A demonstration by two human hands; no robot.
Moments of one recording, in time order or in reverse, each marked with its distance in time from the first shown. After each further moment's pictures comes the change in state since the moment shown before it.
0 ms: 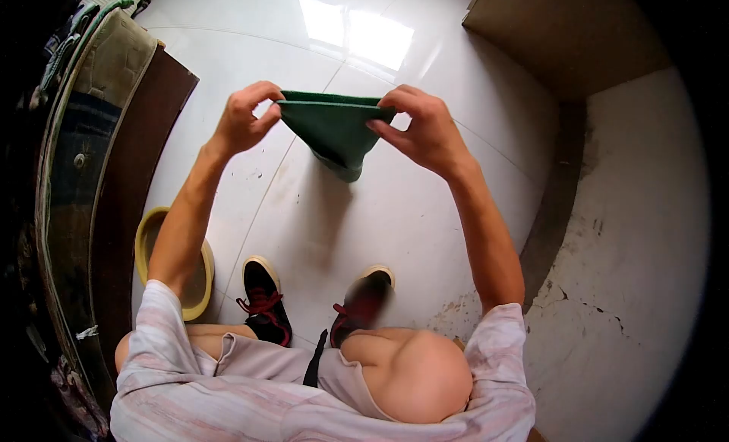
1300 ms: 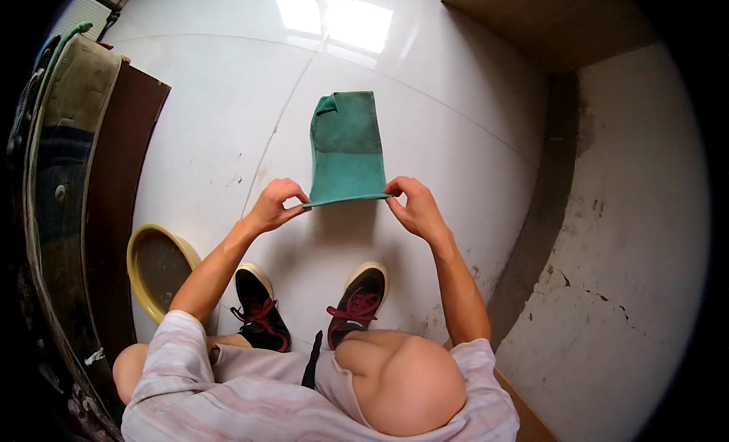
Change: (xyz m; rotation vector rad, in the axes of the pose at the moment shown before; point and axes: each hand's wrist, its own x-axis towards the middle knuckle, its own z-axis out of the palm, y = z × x) left_hand -0.147 0.002 0.128 -0.213 -0.377 -0.198; right_hand -0.166 0.061 0.083 0.219 -0.056 0.622
